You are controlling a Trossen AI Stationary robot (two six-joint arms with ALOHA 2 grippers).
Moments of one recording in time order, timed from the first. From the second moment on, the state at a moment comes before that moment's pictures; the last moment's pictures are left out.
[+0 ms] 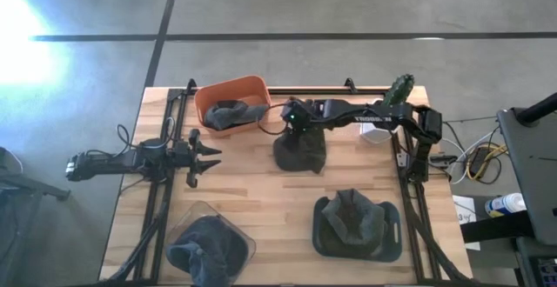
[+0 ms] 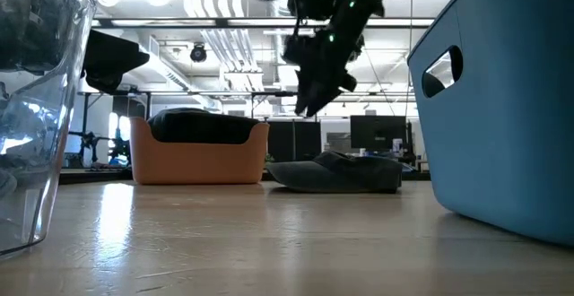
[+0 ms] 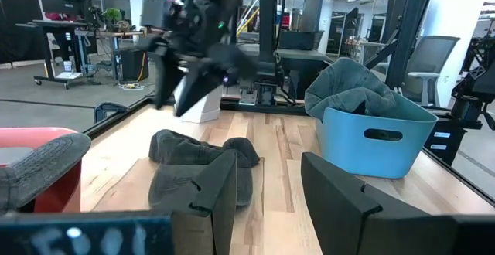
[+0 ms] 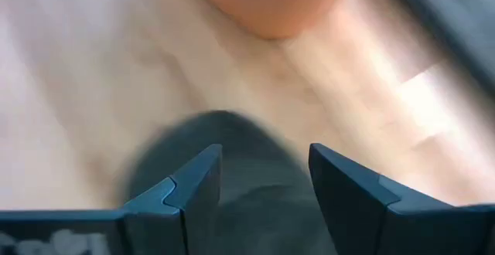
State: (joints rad) left arm 0.03 0.06 0.01 0.02 -0.03 -0.06; right arm -0.23 1.84 1.47 -0.64 0.16 0.31
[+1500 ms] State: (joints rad) left arm 0.03 0.06 0.01 0.02 -0.03 -0.06; right arm -0.05 2.20 1.76 -0.64 0.08 0.16
